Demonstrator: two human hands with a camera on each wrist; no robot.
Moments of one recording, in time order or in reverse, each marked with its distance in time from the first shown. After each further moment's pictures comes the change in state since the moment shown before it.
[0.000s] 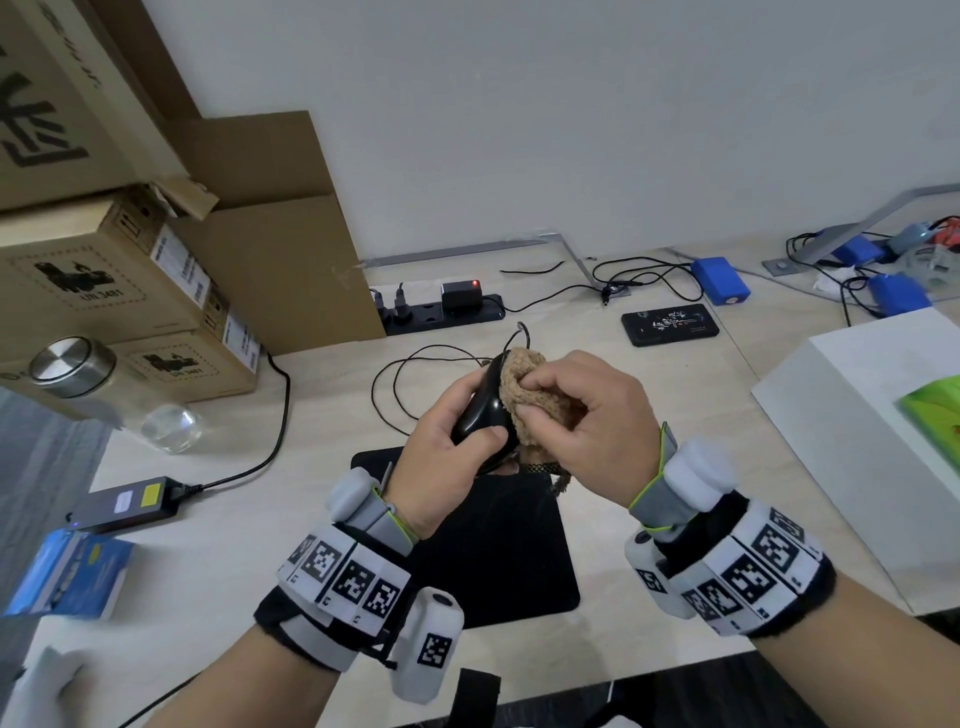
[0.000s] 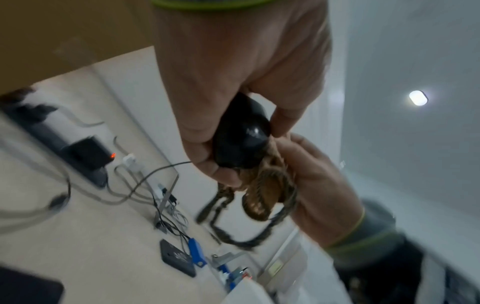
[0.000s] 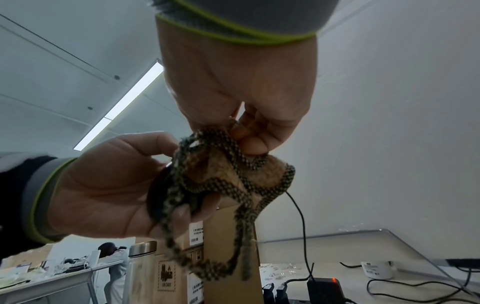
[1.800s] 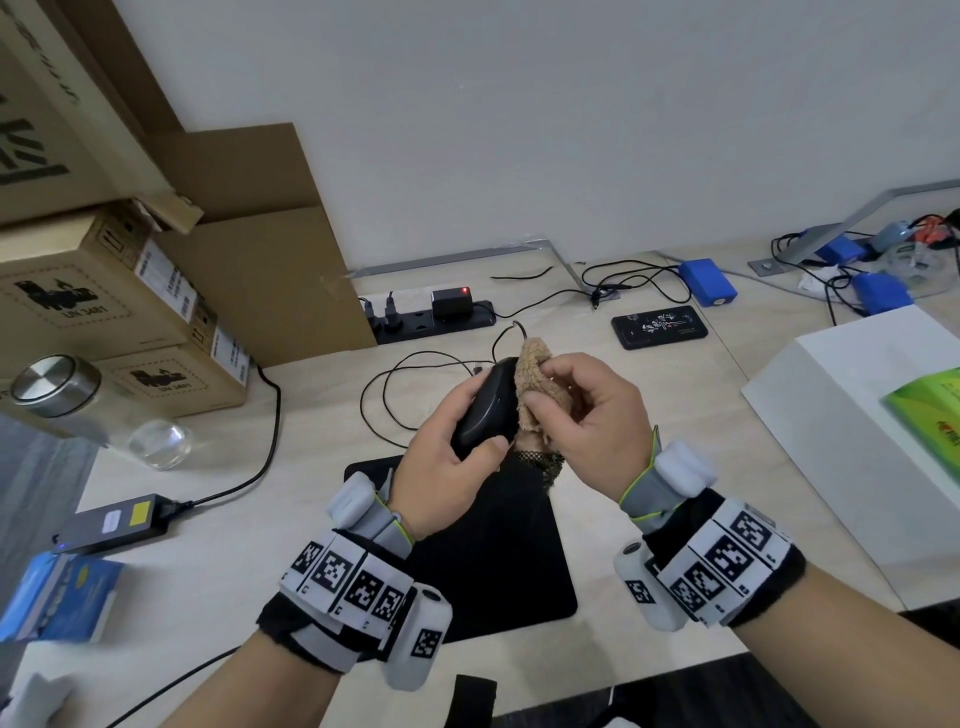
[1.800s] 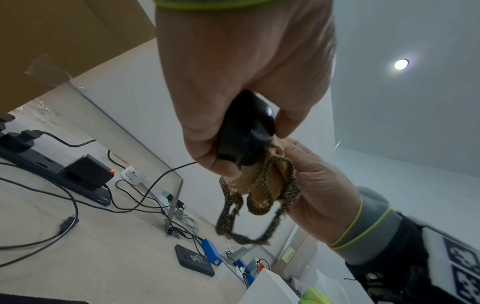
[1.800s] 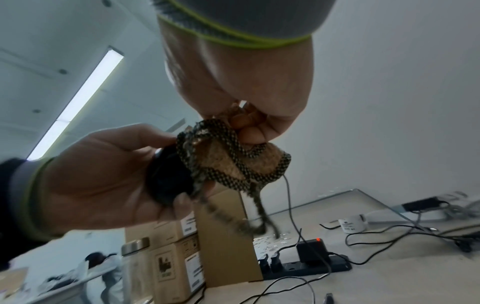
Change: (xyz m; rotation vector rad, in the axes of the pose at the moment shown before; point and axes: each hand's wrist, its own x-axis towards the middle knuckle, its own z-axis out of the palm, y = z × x) left_hand 0.008 -0.010 -0.008 0.370 -0.024 0.158; right_hand -0.003 0.026 0.012 0.174 0.155 0.162
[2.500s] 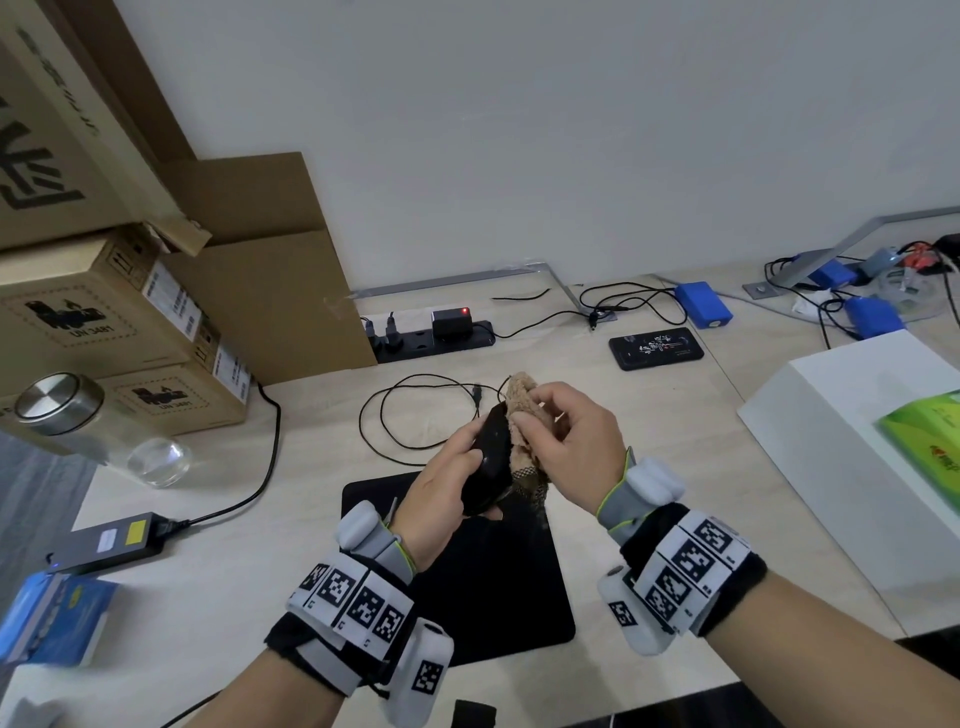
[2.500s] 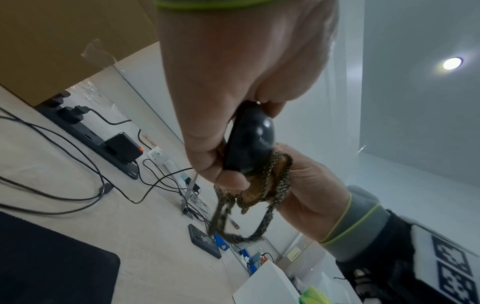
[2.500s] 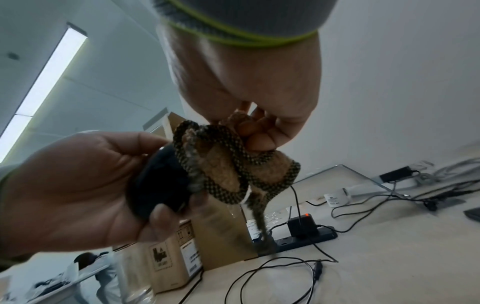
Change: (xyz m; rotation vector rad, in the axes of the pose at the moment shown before) left_hand 0.003 -0.014 0.003 -0.372 -0.047 -0.359; right_hand 0.003 0.017 0.012 -0.148 -0.060 0.162
